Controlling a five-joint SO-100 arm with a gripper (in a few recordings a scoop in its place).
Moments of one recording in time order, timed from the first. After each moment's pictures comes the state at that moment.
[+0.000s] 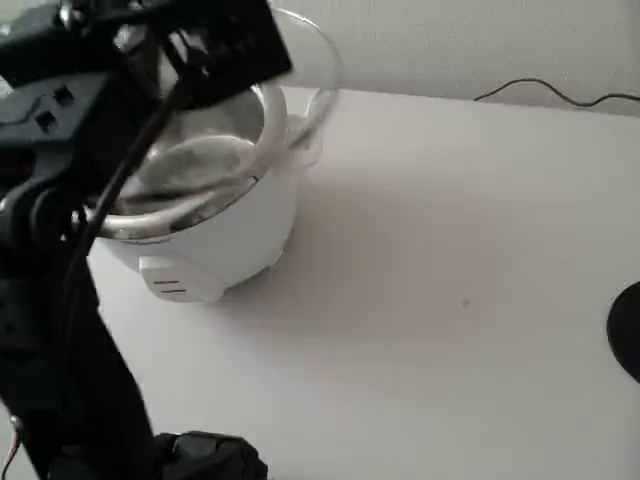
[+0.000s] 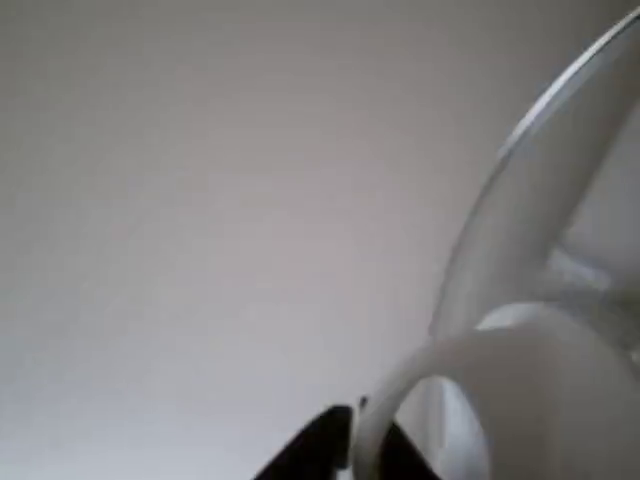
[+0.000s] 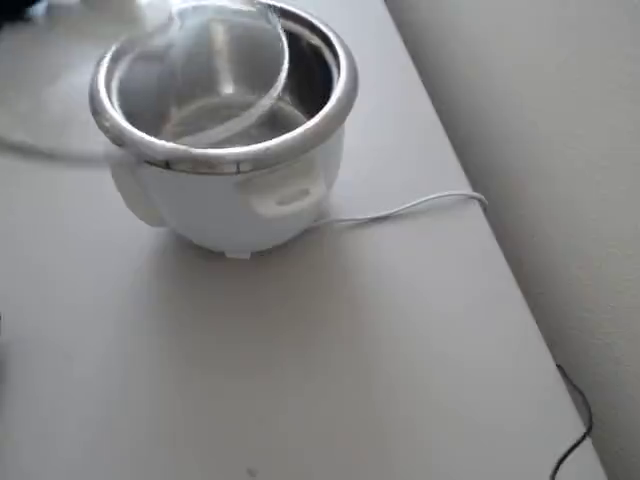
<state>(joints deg) -6.7 124.2 63.6 59.2 -4.6</state>
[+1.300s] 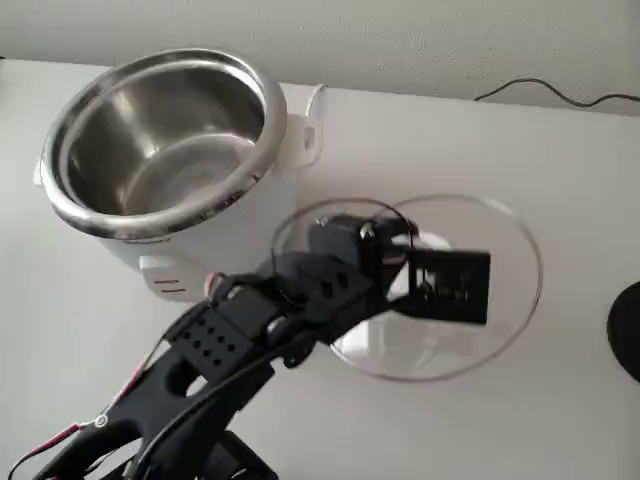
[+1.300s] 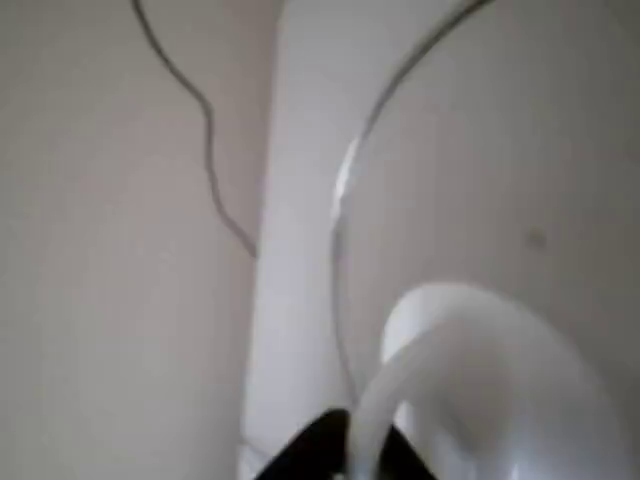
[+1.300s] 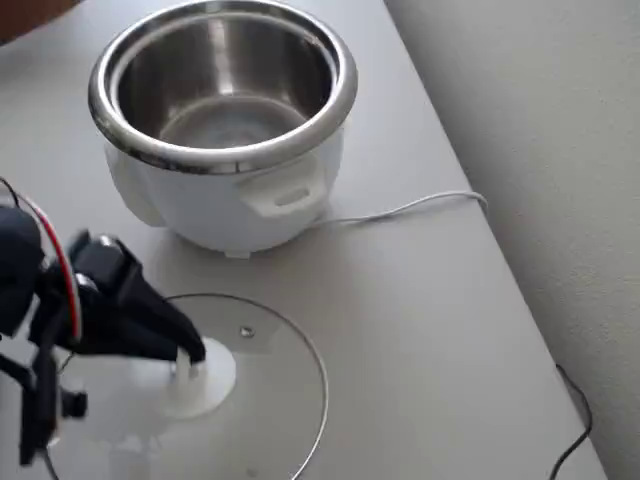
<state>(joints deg) 17.2 134.1 138.2 20.0 -13.5</state>
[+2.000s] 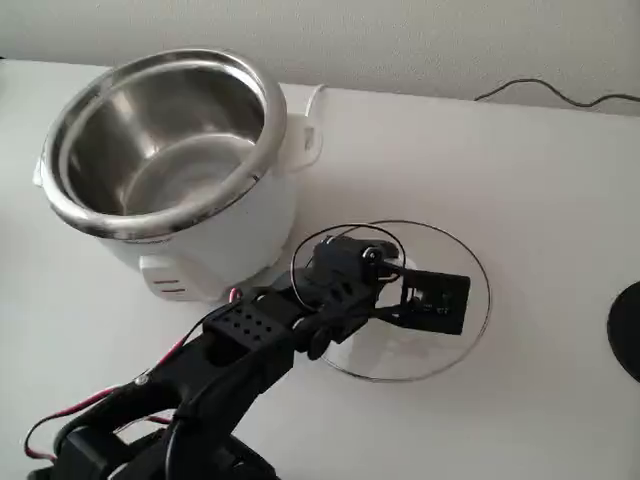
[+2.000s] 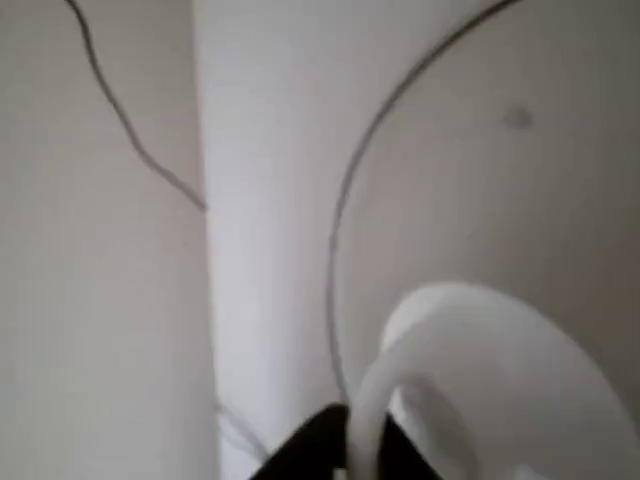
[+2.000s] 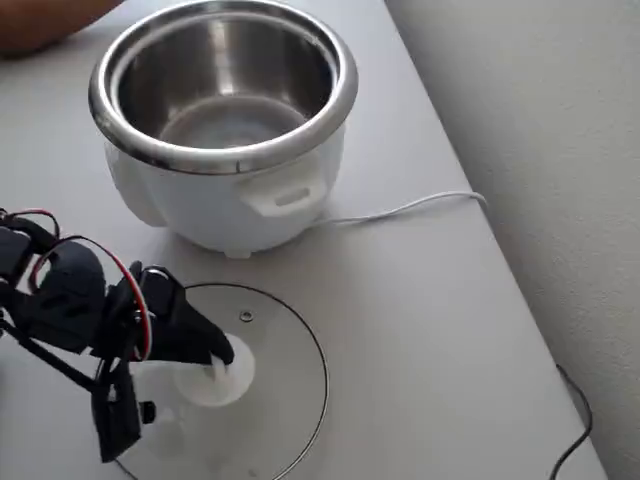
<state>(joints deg) 10.6 118.6 143.7 3.3 -5.3</state>
